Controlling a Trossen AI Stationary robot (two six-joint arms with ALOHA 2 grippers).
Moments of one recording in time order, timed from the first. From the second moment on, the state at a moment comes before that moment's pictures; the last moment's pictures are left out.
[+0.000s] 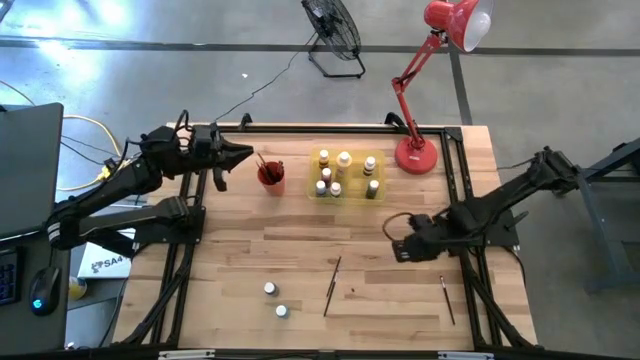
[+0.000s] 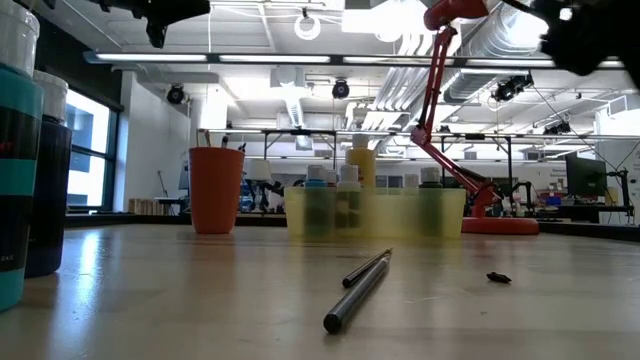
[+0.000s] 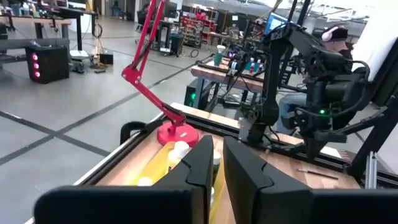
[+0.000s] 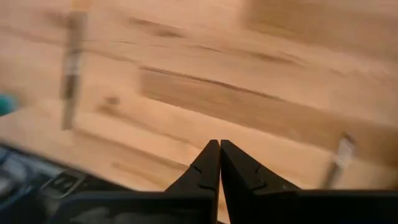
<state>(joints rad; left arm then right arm) 0.51 0.55 0.71 -0.13 0.24 -0.17 0.47 1.20 0.90 -0.91 -0.08 1.88</state>
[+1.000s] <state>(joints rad) 0.51 0.55 0.71 -0.14 0.24 -0.19 0.73 1.23 0.56 -0.79 -0.23 2.36</state>
